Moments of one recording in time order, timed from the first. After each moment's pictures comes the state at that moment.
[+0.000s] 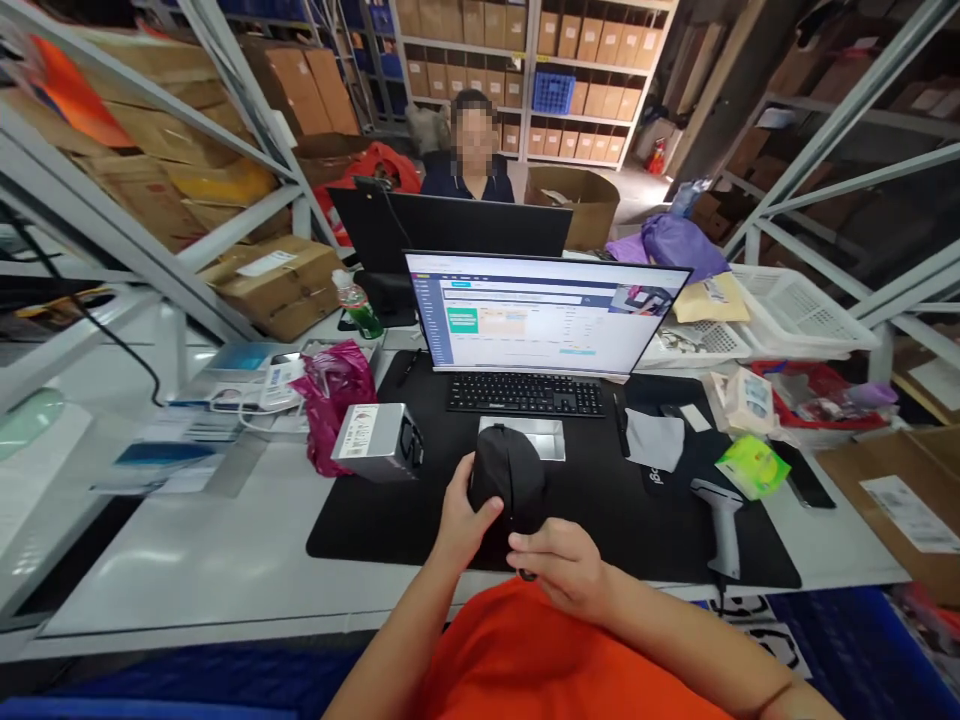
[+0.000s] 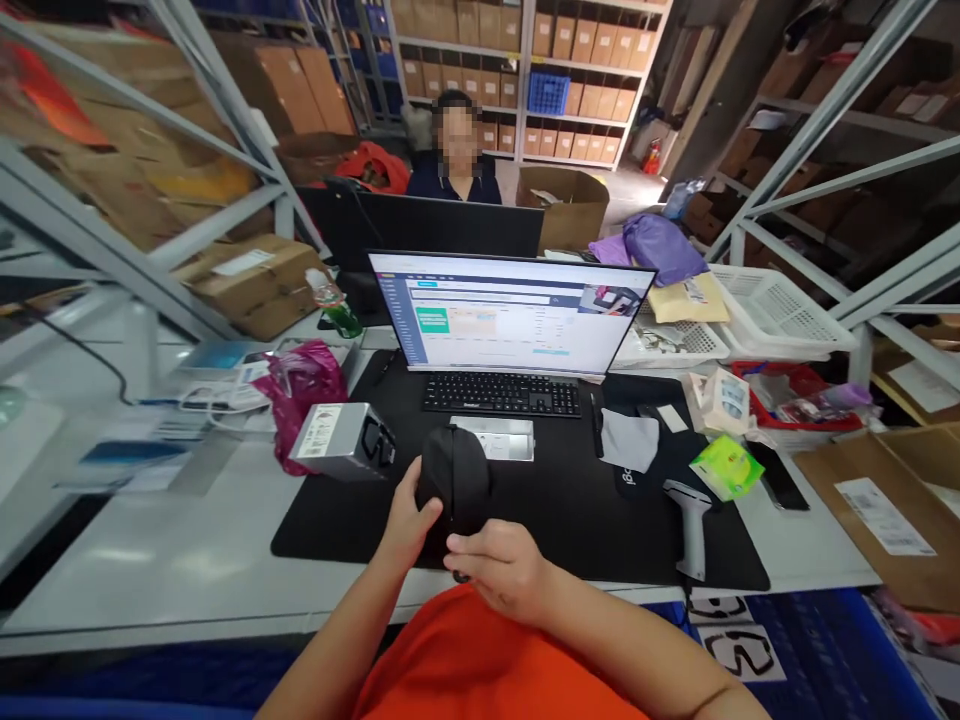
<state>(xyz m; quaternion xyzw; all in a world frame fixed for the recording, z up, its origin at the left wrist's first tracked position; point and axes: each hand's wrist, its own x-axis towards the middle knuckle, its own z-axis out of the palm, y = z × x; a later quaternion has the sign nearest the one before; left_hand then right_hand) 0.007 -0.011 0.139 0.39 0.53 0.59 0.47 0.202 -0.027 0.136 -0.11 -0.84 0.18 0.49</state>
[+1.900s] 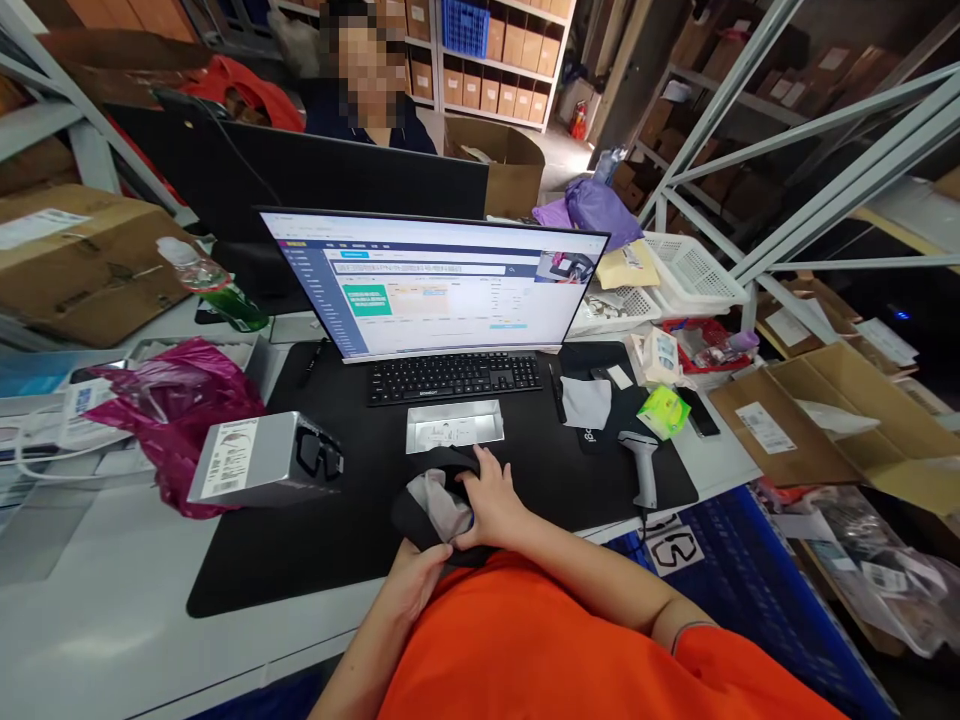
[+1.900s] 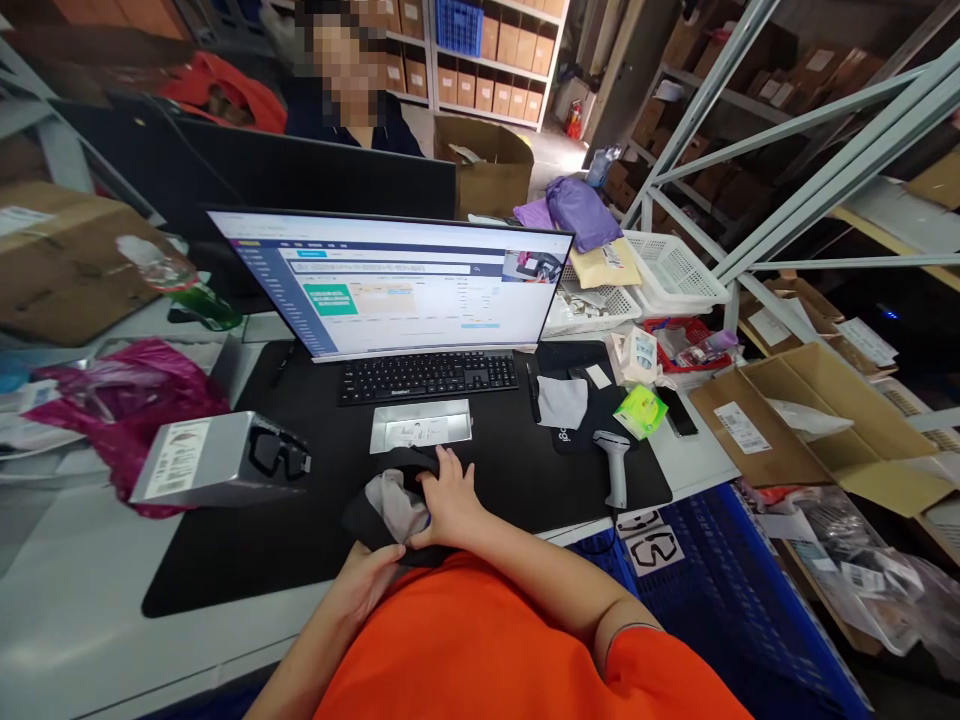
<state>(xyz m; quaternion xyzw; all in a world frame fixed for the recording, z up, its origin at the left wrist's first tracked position) 0.032 -0.050 0.056 0.16 0.49 0.49 0.70 0.185 0.017 0.077 -0.53 -0.78 0.32 0.05</state>
